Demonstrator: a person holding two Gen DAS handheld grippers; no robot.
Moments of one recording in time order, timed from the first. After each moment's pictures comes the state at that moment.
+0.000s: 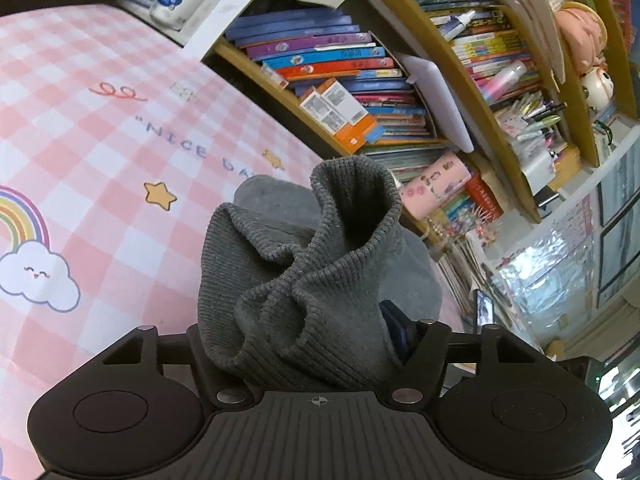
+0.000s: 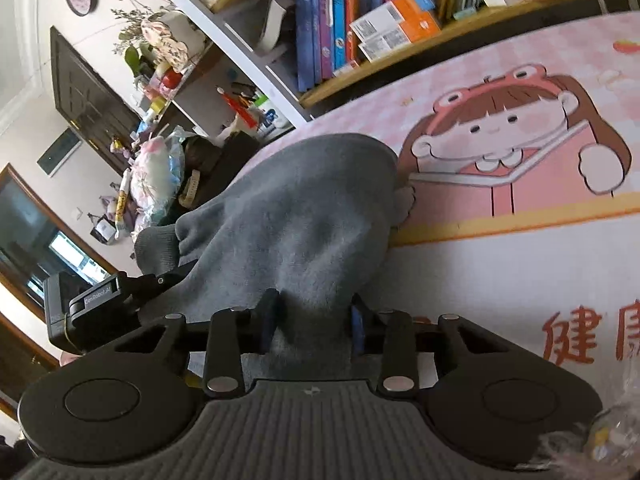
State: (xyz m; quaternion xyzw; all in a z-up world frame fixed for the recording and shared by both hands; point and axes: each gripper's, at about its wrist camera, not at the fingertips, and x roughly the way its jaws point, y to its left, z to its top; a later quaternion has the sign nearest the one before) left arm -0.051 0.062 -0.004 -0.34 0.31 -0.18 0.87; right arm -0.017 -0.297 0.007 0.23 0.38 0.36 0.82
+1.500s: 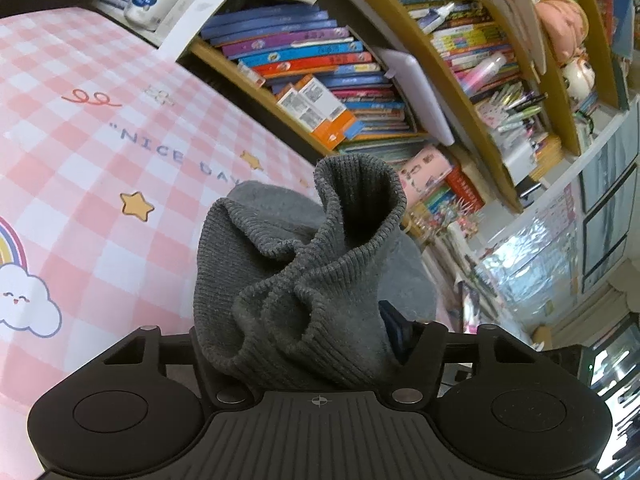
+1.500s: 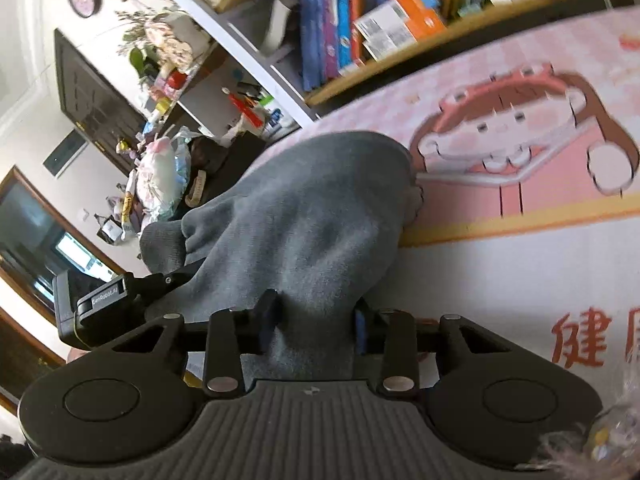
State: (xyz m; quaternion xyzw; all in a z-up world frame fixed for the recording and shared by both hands) left arm -0.045 0.063 -0.002 -0.33 0.29 -0.21 0.87; right arm -0.020 -0.294 0.015 0.23 0.36 0.37 0.82
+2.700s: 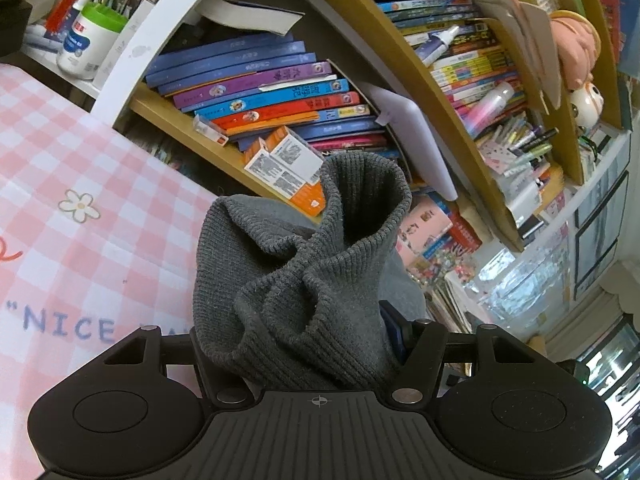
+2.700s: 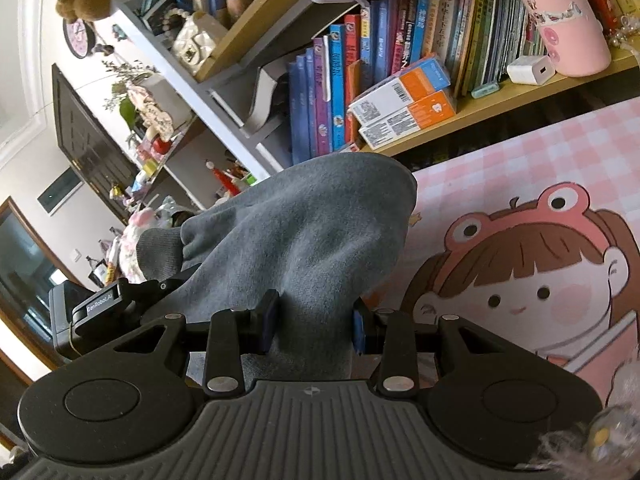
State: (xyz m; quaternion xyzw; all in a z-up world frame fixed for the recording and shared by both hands) left arm 0.095 0.067 0.033 -0.32 0.27 -0.23 0.88; right arm 0.105 -0.286 0.042 0.25 0.31 0.34 0.85
